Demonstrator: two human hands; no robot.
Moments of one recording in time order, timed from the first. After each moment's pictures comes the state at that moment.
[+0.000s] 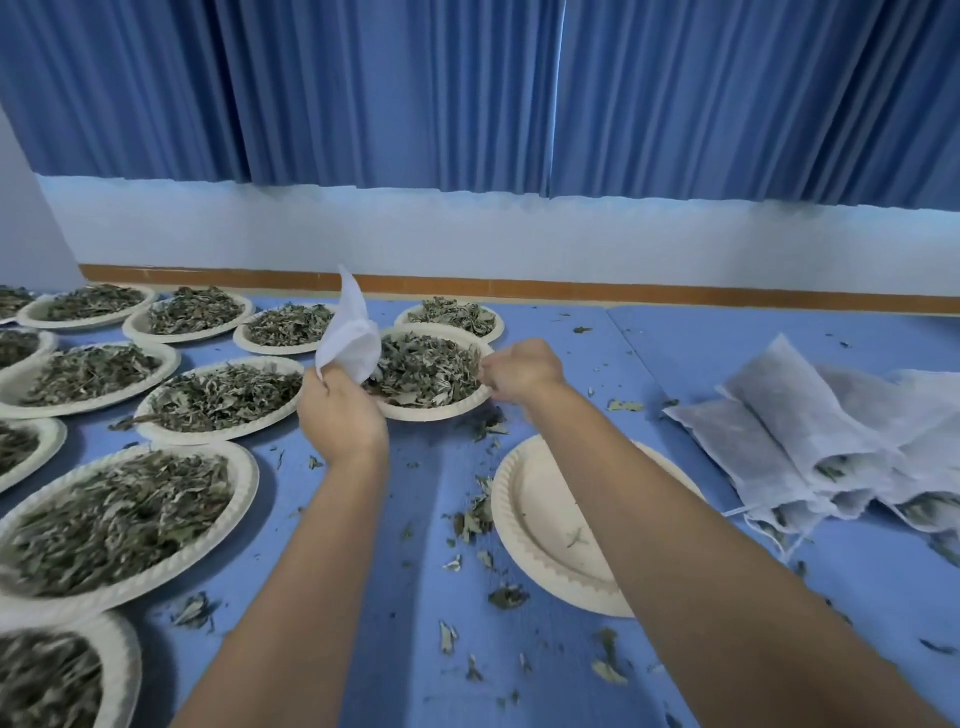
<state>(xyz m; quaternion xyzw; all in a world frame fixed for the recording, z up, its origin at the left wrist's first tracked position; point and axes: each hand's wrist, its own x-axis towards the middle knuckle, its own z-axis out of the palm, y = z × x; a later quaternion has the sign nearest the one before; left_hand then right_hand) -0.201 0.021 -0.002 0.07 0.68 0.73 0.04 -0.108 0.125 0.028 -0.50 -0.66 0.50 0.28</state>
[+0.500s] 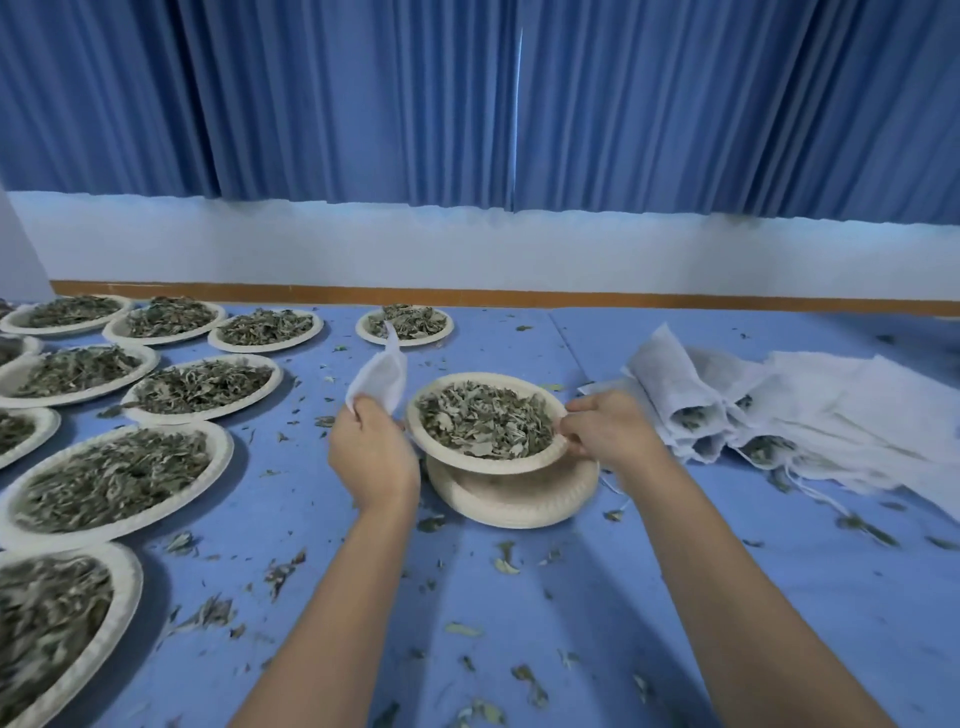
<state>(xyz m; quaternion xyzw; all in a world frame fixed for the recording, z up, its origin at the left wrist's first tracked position) -0.092 -0.015 -0.003 0.10 0.69 0.72 0.07 0.059 0.091 0.012 -0.54 -0.66 0.43 0.31</state>
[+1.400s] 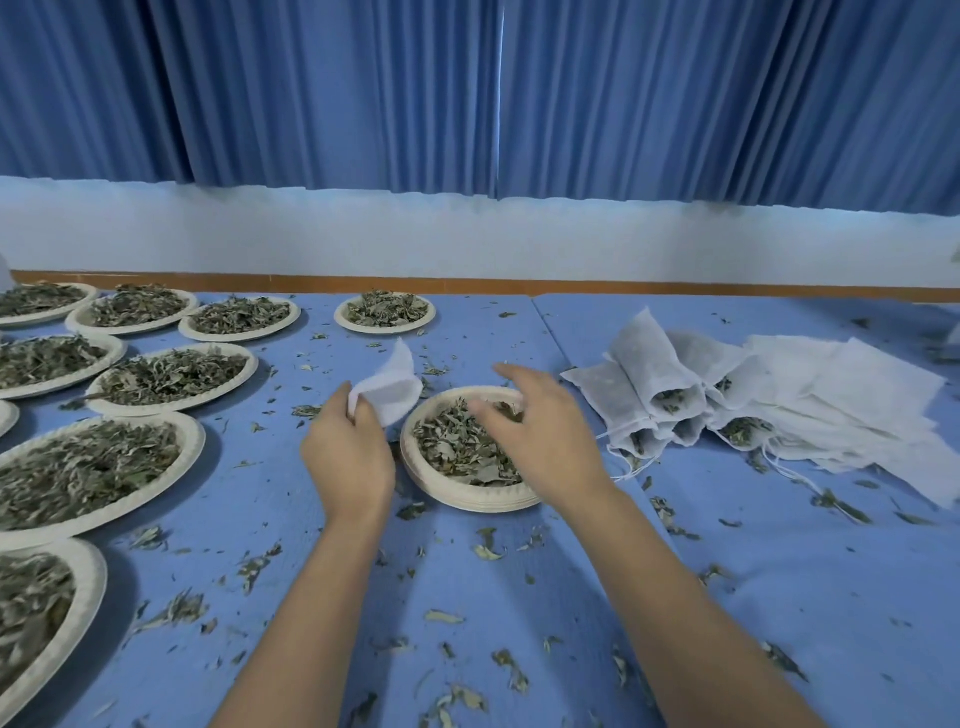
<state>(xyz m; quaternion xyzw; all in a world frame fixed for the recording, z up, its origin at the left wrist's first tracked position) -0.093 -0.027 -0.015 0.24 0.75 0.61 0.02 0.046 0.049 0.000 -0.41 -0.82 0.22 0.32</state>
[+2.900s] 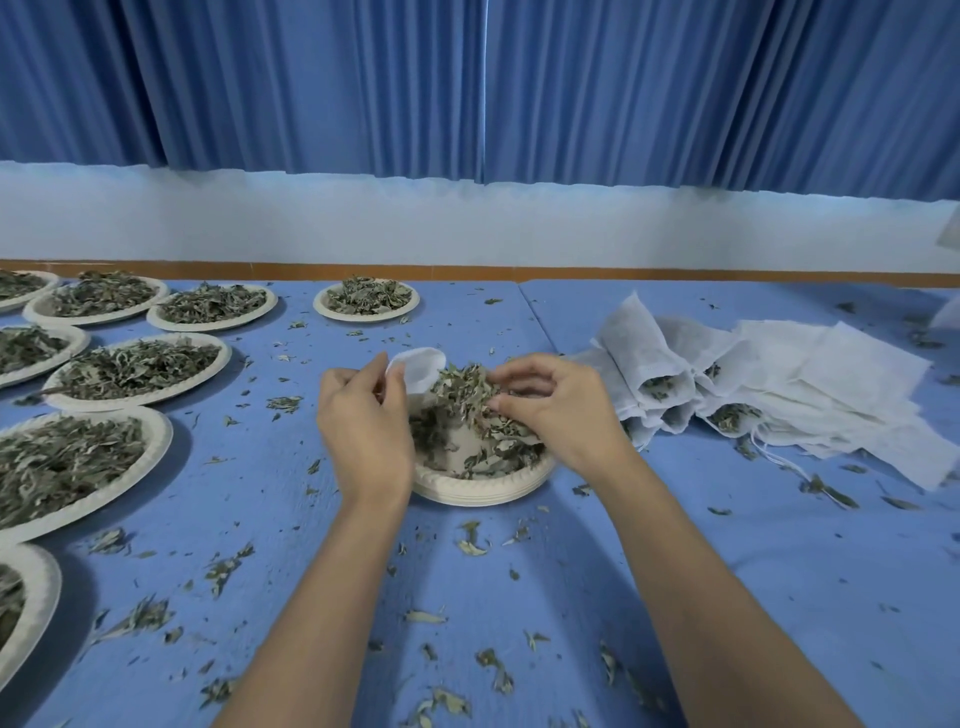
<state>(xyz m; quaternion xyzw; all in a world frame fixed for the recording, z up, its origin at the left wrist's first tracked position) -0.075 -0.008 -0.013 0.33 0.74 0.58 -0.07 0.068 0.060 0.016 -0.33 -0.71 0.48 0.39</state>
